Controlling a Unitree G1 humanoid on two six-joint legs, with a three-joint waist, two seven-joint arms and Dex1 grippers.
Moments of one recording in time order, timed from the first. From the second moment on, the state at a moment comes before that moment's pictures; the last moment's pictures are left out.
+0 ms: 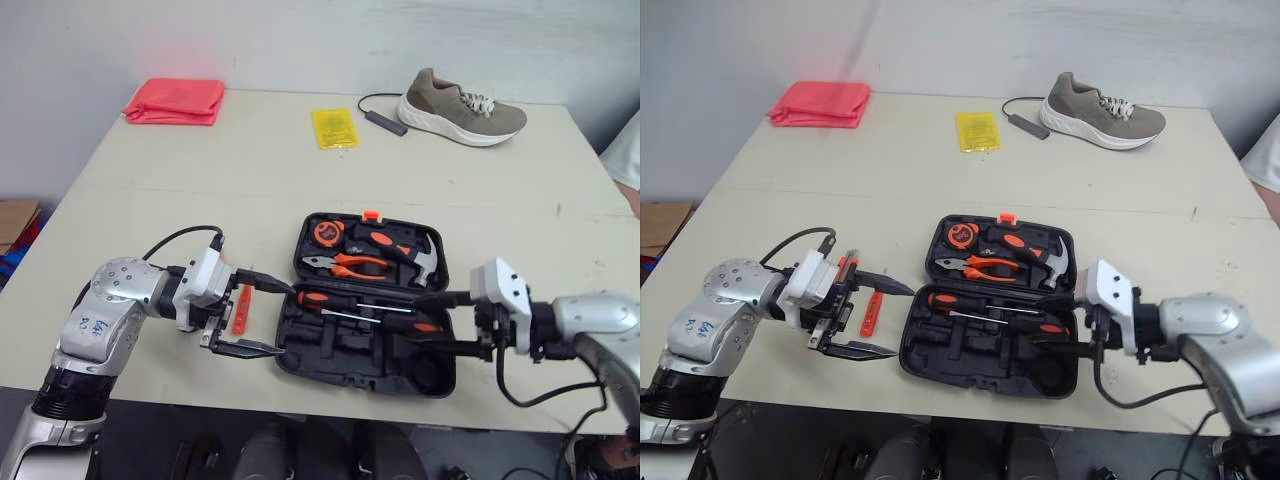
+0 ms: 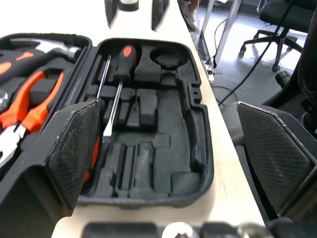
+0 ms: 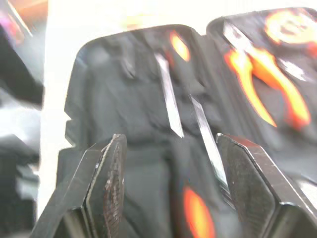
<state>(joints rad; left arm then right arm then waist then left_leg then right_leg) -0.37 0.74 -0.02 -0.16 -0.54 0.28 -1.38 -0.10 -0.80 -0.08 -0.47 0.50 0.45 1.11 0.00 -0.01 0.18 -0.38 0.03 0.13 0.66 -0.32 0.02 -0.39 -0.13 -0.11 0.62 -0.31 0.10</state>
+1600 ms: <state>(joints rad) -0.03 0.86 0.52 0.09 -0.49 0.22 -1.12 0.34 -0.77 -0.56 -0.35 0.47 0.04 1.10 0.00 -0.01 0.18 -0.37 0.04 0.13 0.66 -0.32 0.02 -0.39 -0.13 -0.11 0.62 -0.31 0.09</state>
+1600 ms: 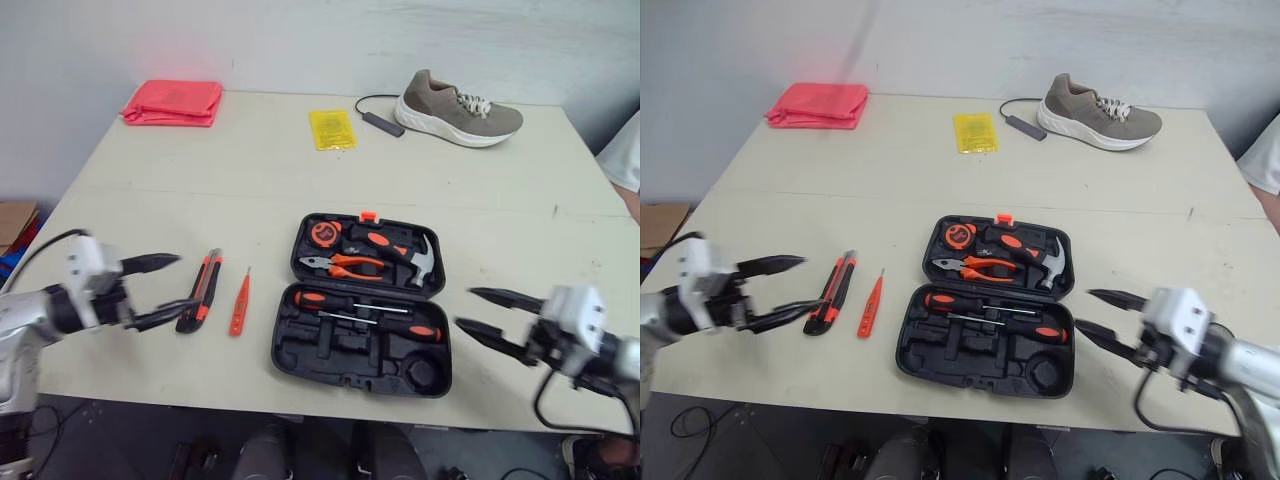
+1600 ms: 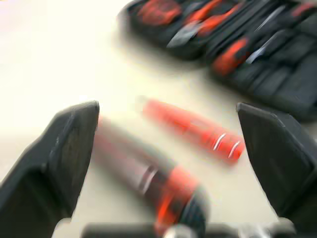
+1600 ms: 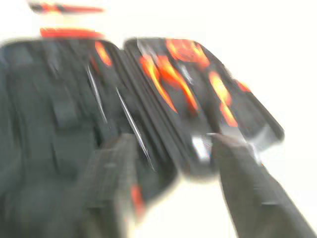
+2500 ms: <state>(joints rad) 0.27 0.84 0.63 -0.41 -0.65 0.51 -0.78 0.29 -0.72 -0.52 -0.24 0.63 -0.08 1.15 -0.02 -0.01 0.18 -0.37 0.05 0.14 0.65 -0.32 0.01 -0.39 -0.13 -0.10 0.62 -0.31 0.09</state>
